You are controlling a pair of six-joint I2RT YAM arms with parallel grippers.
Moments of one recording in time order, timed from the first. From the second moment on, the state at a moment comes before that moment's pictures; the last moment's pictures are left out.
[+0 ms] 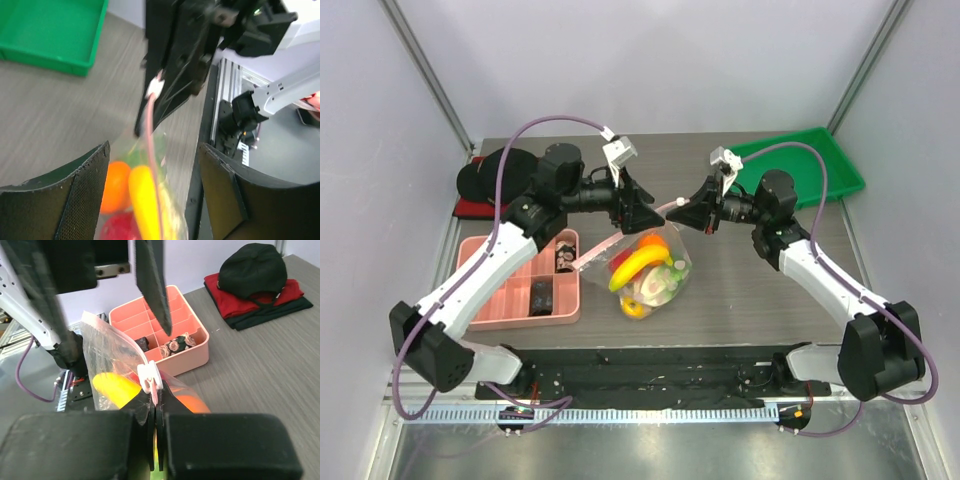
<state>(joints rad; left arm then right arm) -0.54 1.38 1.32 -0.25 0.83 -0.13 0.33 1.28 0.88 0.47 -1.06 0.31</state>
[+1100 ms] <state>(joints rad) -0.67 1.53 1.48 -0.21 0.73 -0.08 0.33 1.24 0.91 0.32 -1.07 0.26</state>
